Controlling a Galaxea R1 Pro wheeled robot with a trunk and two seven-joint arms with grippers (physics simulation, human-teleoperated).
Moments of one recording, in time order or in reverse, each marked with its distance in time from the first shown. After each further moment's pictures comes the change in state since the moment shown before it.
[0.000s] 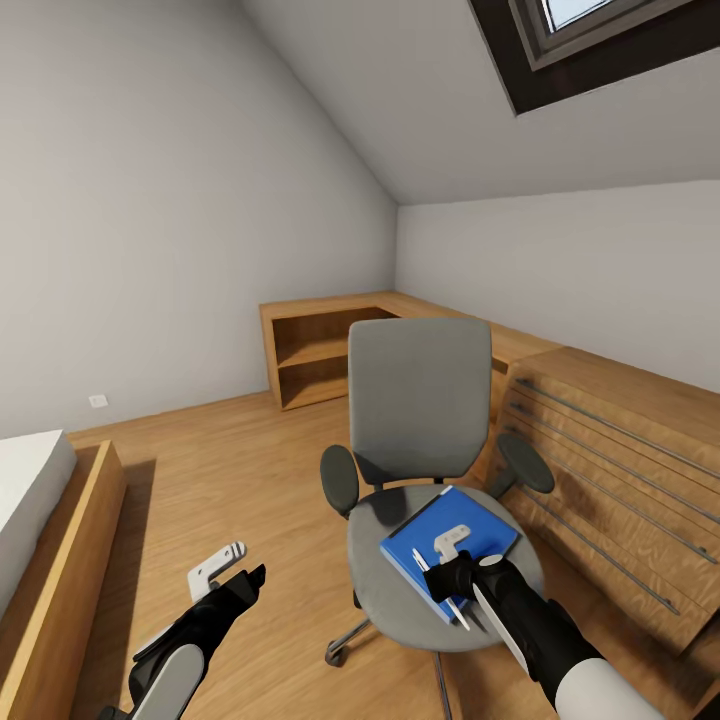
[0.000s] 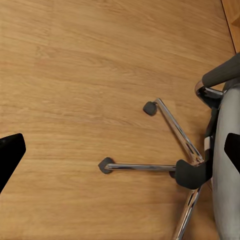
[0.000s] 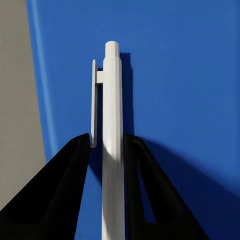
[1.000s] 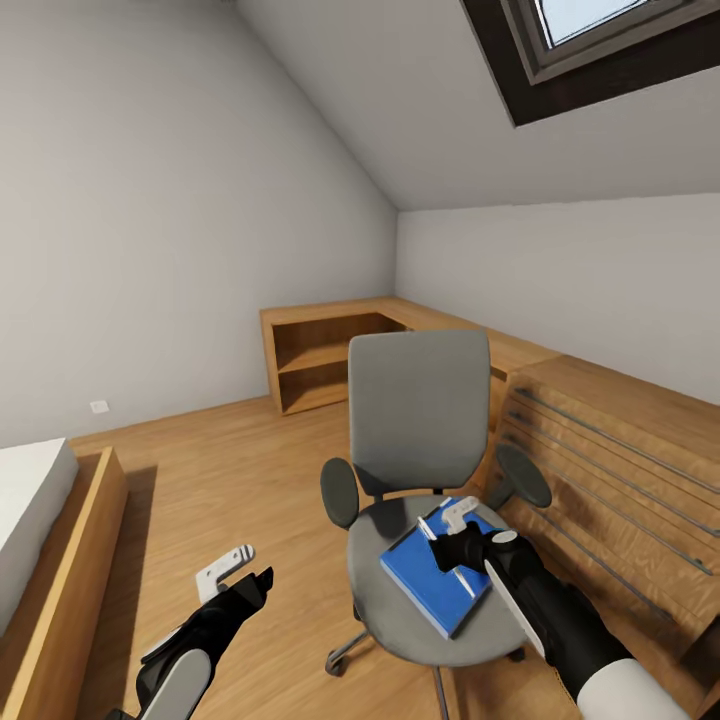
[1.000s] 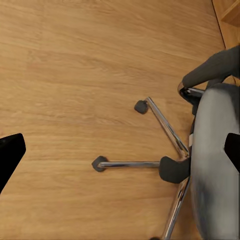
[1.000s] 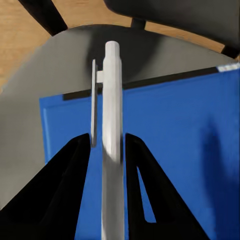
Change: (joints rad) left arm 0.000 0.002 -0.039 0.000 -0.002 -0.001 0.000; right arm 0.023 -0.060 -0.007 -0.251 -0.025 0.094 -0.006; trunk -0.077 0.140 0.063
